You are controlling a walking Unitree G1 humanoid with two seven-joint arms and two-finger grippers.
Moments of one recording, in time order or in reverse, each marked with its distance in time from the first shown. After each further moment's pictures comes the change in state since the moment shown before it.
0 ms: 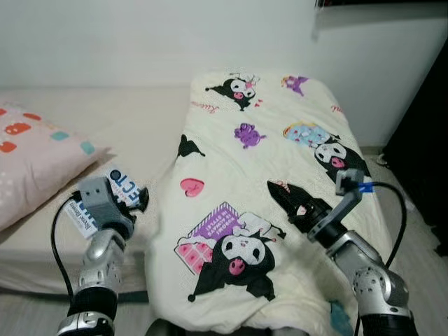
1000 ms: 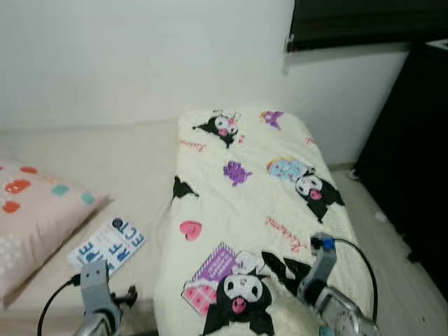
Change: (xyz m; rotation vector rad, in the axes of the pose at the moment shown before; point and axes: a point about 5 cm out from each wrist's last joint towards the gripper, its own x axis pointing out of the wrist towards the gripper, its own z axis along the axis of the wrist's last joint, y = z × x) left arm -0.103 0.063 -0.122 0.045 0.570 0.266; right arm -0.072 -0.069 -0.131 0.136 0.395 -0.443
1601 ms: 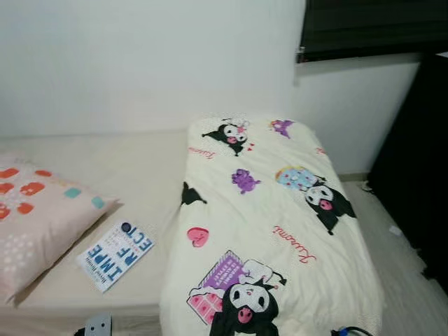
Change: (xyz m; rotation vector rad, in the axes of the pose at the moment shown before) left arm -0.024 0.006 -0.071 0.141 0.331 0.040; right arm -0.066 -0.053 -0.115 0.031 0.354 -0.498
